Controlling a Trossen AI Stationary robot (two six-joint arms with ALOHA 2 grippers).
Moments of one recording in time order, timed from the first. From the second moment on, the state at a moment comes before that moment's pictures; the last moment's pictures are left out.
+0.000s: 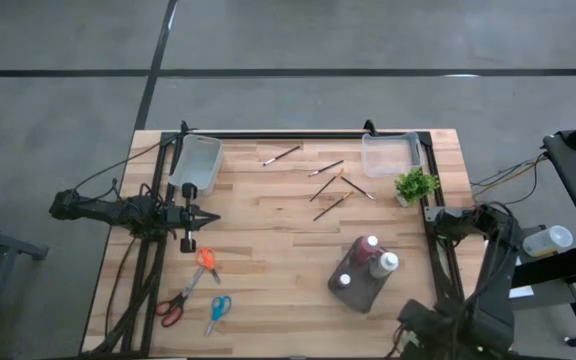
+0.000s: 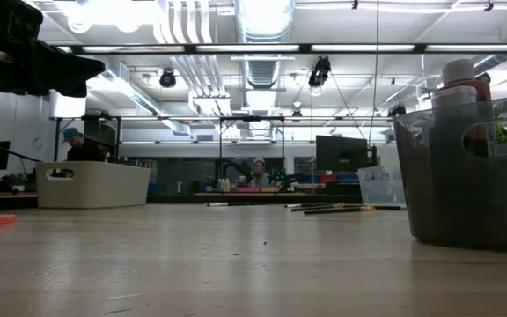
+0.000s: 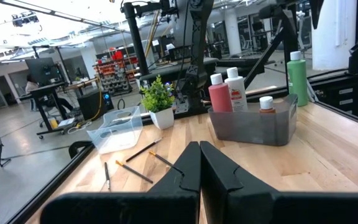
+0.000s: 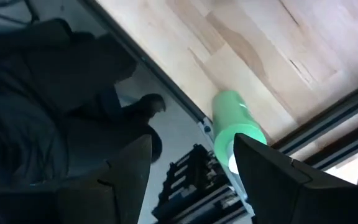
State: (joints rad) left arm -0.20 0.02 0.00 0.05 -0.21 0.24; right arm 1.04 1.86 2.00 -1.53 0.04 1.86
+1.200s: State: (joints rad) left arm -0.20 0.02 0.00 0.05 -0.21 0.24; right arm 1.20 1.86 1.81 -1.46 0.01 1.96
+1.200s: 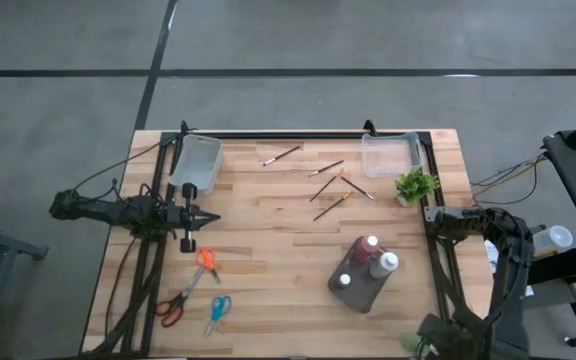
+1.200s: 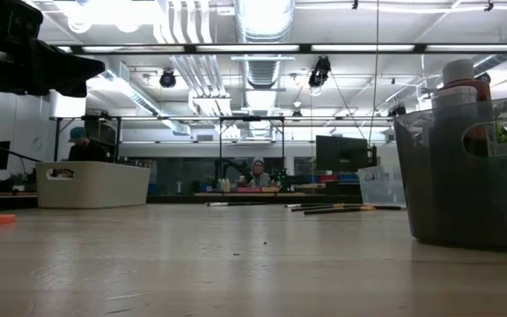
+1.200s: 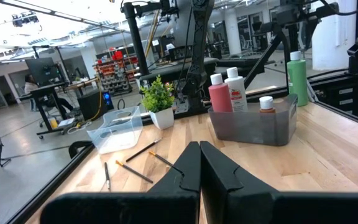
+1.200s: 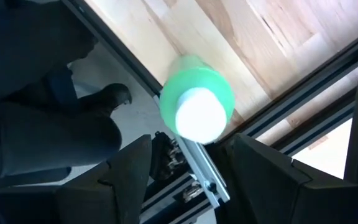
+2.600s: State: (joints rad) left arm -0.20 0.02 0.00 0.05 -0.21 0.24; right arm 1.21 1.86 1.75 -1.42 0.06 2.04
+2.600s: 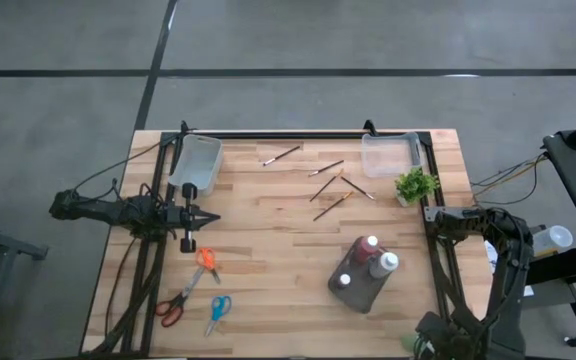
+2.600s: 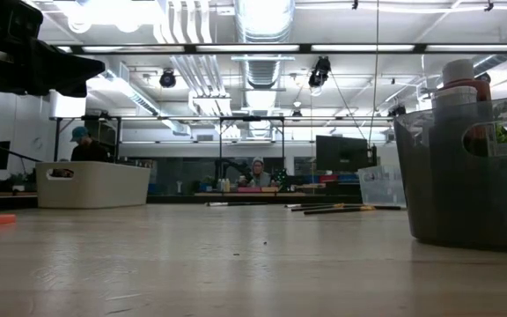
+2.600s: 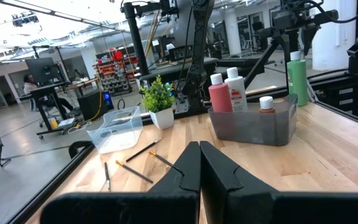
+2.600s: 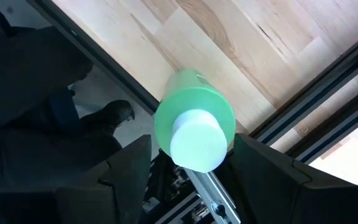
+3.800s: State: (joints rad) left arm -0.20 0.02 0.00 0.05 -0.21 0.24; right arm 1.21 1.86 1.75 -1.44 0.03 2.04
